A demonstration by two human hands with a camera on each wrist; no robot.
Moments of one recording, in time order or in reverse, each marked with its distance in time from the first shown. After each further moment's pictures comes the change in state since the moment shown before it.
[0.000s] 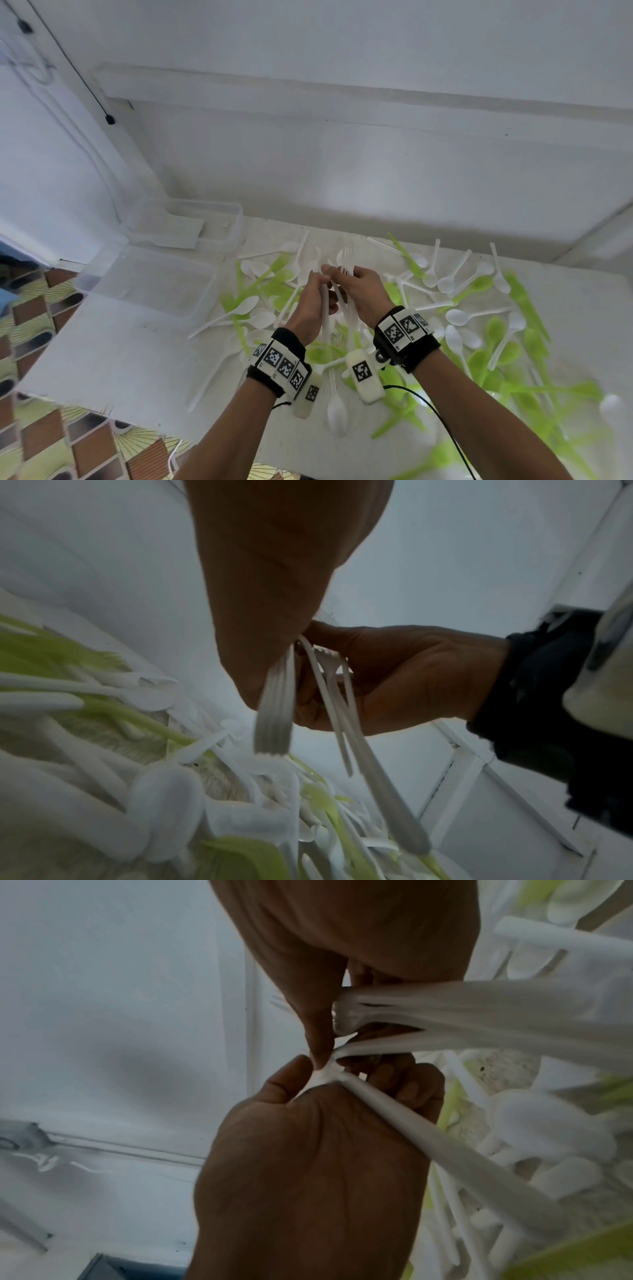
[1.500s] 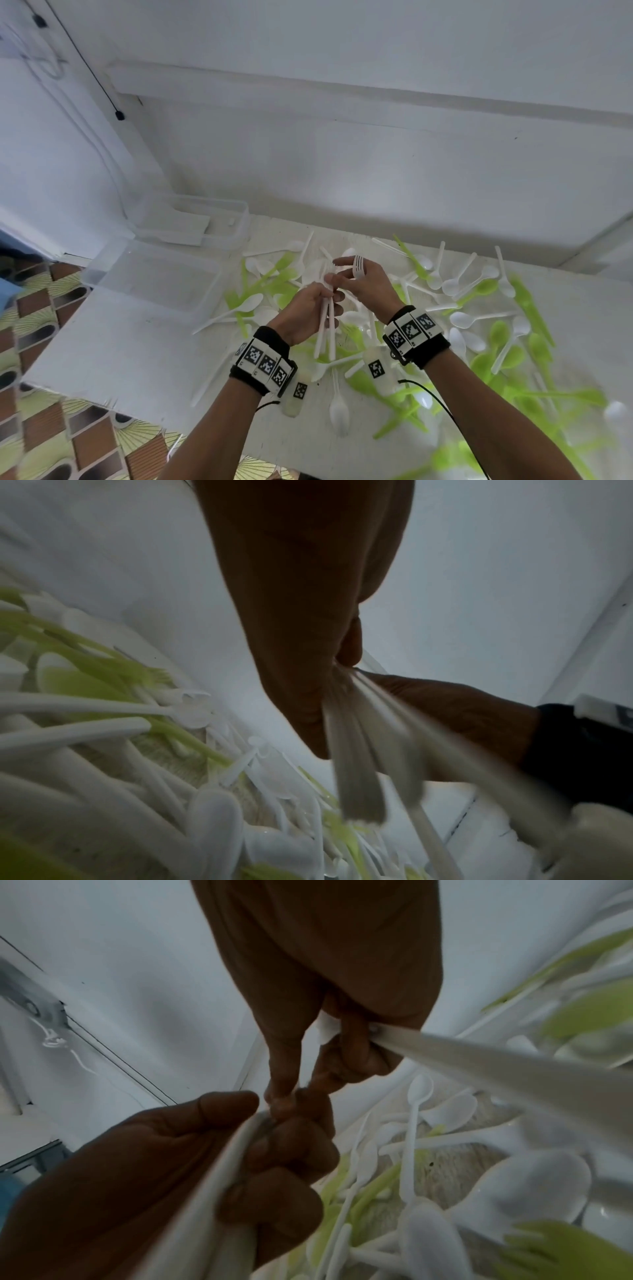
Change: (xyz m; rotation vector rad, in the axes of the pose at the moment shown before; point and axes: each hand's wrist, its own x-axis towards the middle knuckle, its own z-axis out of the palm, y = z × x) left_hand -0.015 0.011 -0.028 -0.112 -0.340 -0.171; right_hand 0.012 0.000 -0.016 -0.397 -0.054 -0.192
